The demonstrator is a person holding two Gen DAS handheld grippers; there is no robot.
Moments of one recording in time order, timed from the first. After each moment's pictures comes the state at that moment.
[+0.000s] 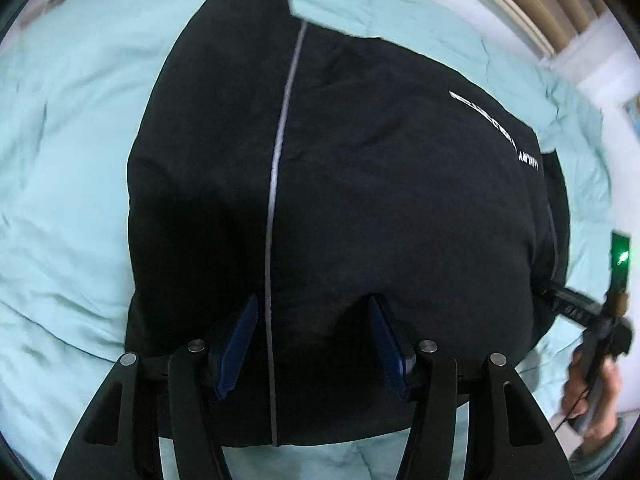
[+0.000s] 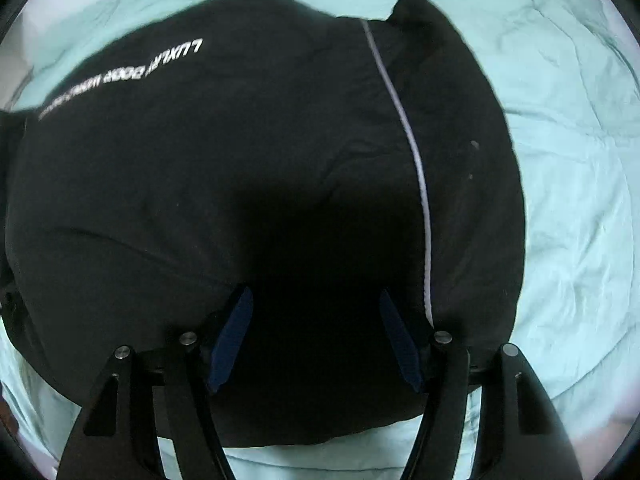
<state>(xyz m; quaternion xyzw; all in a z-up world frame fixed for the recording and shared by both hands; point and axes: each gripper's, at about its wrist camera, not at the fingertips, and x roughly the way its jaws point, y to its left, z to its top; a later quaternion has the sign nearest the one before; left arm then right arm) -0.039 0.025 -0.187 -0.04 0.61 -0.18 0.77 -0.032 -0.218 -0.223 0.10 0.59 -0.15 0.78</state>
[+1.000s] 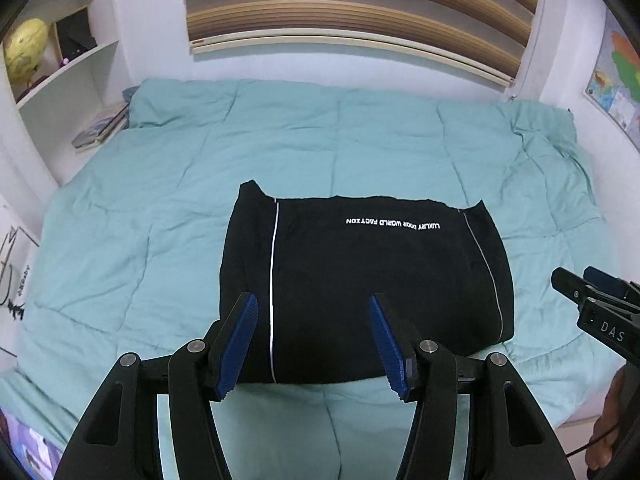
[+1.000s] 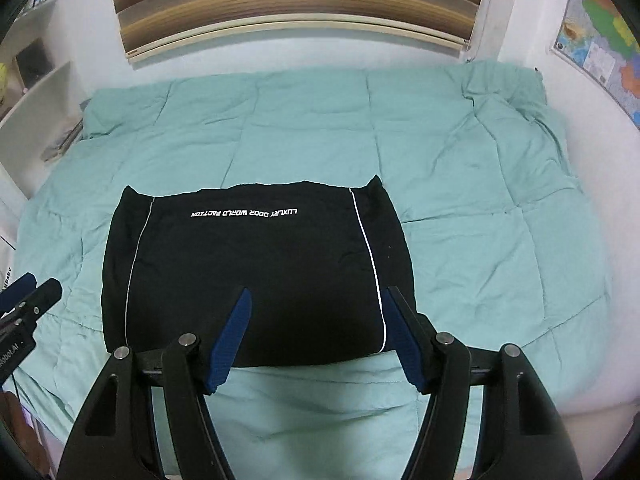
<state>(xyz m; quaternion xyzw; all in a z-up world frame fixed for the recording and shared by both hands) -0.139 0.015 0.048 0.04 0.47 -0.15 0.87 -0.124 -0.117 0.028 0.06 0.46 -0.18 0.87</state>
